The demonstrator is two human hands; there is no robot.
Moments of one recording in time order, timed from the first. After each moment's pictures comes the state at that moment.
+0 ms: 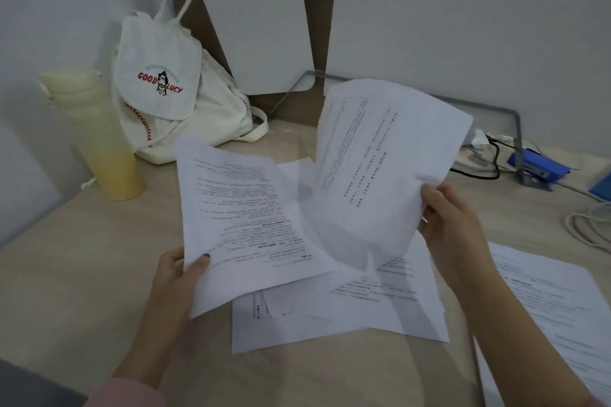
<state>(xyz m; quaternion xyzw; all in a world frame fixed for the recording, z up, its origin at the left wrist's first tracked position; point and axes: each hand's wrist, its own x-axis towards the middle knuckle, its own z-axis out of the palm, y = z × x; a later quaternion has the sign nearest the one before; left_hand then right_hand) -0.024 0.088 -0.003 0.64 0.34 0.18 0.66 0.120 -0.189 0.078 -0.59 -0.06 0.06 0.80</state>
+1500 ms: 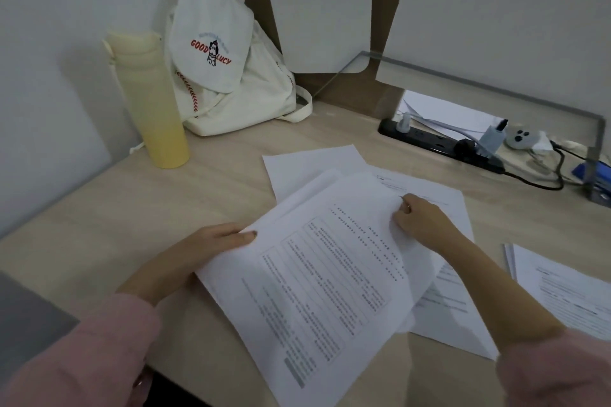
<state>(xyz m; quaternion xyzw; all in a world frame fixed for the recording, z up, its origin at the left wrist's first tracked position) -0.016 0.146 0.013 0.74 0.25 -0.12 0.62 0.167 -0.122 0.033 -0.96 -0.10 0.15 0.20</state>
